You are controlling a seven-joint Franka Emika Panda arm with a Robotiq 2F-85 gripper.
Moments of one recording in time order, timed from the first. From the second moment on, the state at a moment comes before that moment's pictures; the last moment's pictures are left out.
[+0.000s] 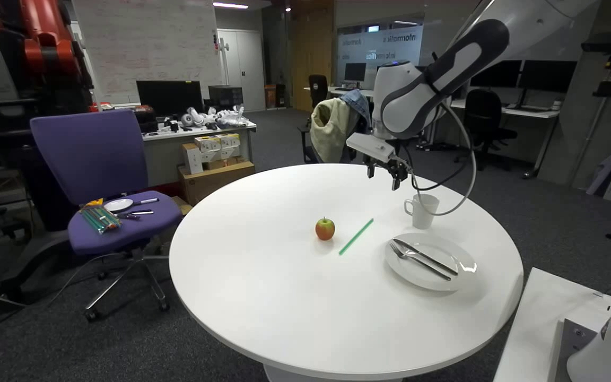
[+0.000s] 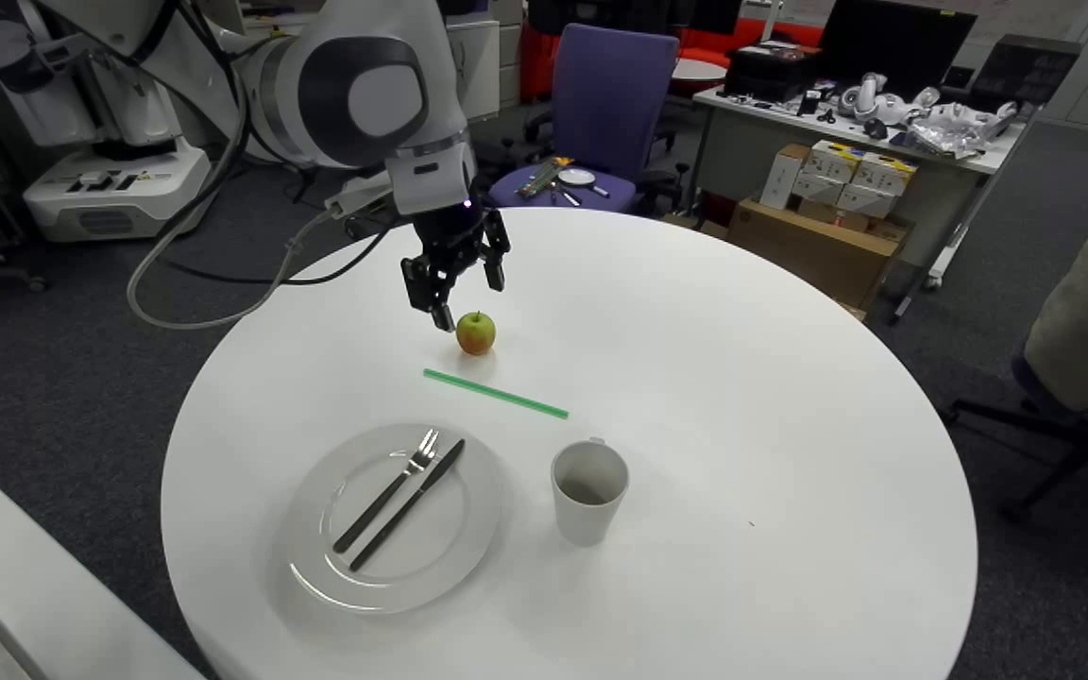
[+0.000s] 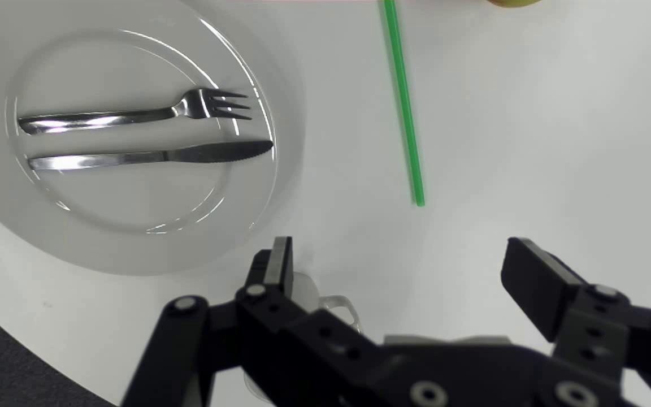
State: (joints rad) arm -0.17 0.15 -0.05 -2.19 -0.24 2.47 1.65
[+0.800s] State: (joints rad) arm -0.12 0.40 -0.14 -2.02 -0.13 2.47 1.59
